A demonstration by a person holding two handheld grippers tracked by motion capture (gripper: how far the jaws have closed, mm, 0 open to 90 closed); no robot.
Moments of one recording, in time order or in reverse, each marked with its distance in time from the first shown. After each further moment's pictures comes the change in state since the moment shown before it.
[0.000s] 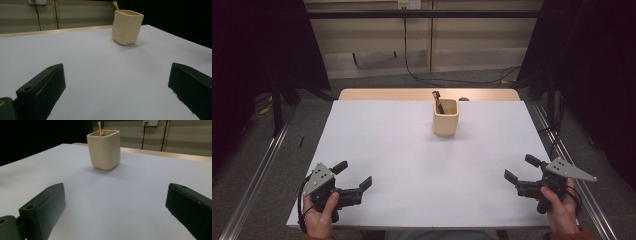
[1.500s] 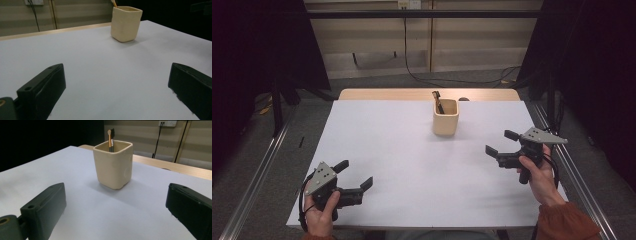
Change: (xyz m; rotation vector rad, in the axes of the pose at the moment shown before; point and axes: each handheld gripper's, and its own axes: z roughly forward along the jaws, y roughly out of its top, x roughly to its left) left arm 0.001 0.001 0.004 0.023 -0.012 0.049; right arm -0.005 0.045 0.070 0.029 0.101 -0.038
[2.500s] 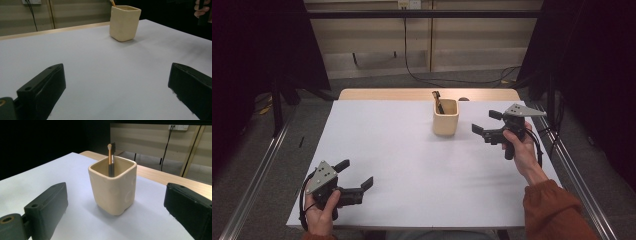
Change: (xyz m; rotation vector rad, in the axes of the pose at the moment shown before) left arm 0.001 0.001 0.003 0.005 -0.018 0.005; right arm -0.020 0.037 0.062 0.000 0.064 -0.014
